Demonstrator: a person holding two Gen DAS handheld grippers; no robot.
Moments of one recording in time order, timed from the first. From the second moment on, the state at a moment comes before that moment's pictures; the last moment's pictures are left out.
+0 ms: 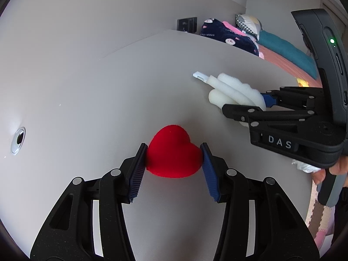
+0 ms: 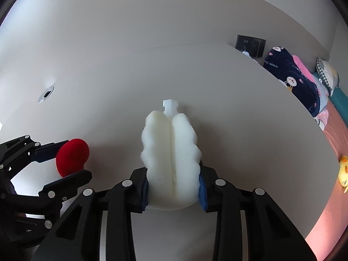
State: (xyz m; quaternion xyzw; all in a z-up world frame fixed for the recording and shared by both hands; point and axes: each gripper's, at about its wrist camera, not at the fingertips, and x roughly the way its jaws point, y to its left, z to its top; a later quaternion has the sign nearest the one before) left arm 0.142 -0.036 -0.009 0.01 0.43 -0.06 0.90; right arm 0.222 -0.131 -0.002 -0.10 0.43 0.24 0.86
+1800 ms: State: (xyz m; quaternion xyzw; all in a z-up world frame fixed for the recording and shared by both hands) left arm 0.027 -0.189 0.012 0.10 0.40 -0.21 0.89; right arm 0.035 -0.317 0.022 0.00 0.41 0.09 0.91
